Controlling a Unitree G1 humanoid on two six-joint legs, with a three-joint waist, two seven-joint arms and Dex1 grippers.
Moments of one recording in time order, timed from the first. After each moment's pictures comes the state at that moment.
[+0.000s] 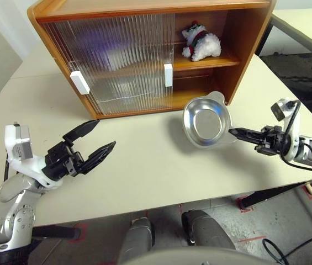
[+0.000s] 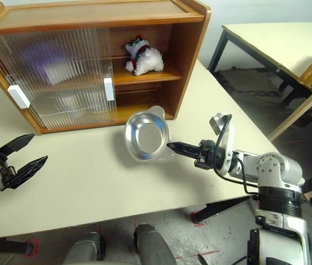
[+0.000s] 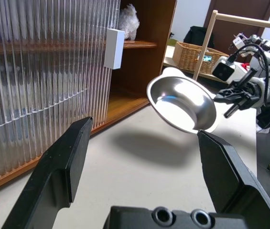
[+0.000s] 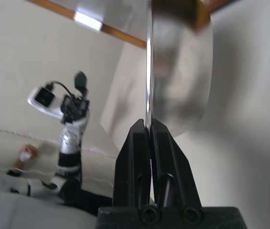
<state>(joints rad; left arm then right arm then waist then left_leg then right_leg) 0.18 0.58 0.42 -0.27 -0.77 0.13 -1.05 -0.43 -0.65 -0.31 0.24 0.93 1.38 1.02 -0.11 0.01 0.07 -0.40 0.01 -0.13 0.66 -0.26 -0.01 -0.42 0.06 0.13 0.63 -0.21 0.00</state>
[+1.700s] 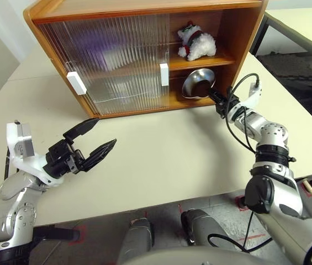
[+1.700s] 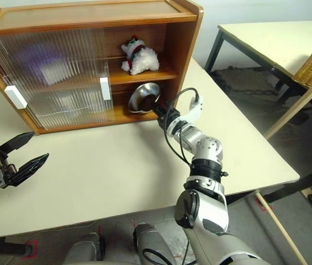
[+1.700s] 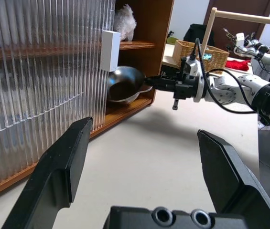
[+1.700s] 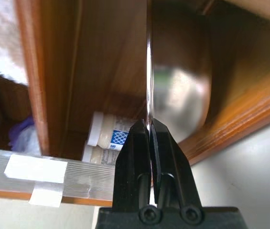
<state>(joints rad) 0.16 0.58 0.42 -0.28 -0.75 0.13 -1.03 -0.77 -0.10 -0.61 0.55 0.88 0.83 0.21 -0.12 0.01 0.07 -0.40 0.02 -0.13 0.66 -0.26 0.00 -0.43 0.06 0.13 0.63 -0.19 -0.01</state>
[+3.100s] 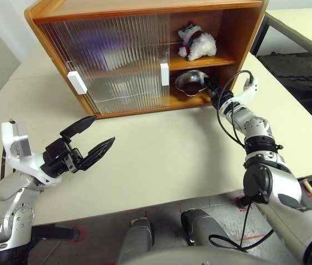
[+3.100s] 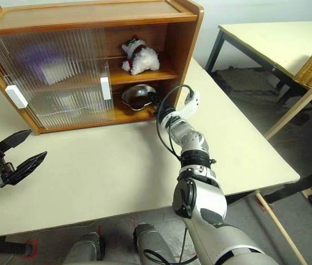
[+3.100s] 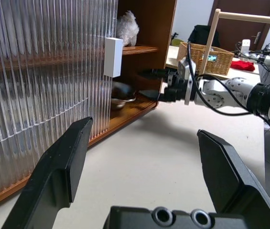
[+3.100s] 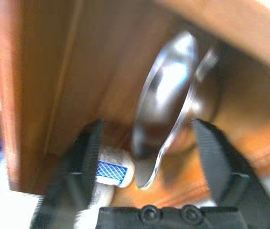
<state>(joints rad) 0.17 0.58 0.43 -0.30 -0.75 0.12 -1.01 -0.89 -0.14 -0.53 0.84 0.74 0.48 0.38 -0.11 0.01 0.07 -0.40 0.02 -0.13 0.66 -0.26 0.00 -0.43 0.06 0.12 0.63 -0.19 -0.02</state>
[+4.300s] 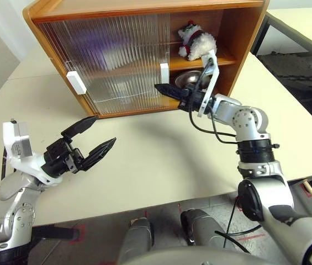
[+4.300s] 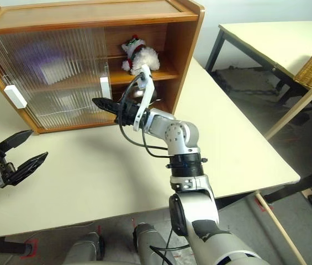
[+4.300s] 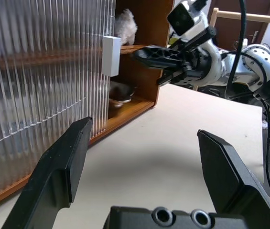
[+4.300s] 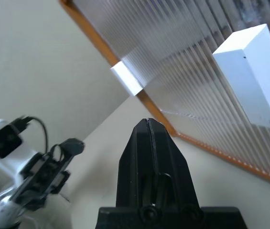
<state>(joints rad) 0.16 0.59 0.43 -0.30 -0.75 0.12 -1.01 -0.80 -0.07 -0.07 0.22 0.69 0.84 0.64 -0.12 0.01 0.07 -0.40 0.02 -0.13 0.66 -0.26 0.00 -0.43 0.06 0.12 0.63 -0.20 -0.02</state>
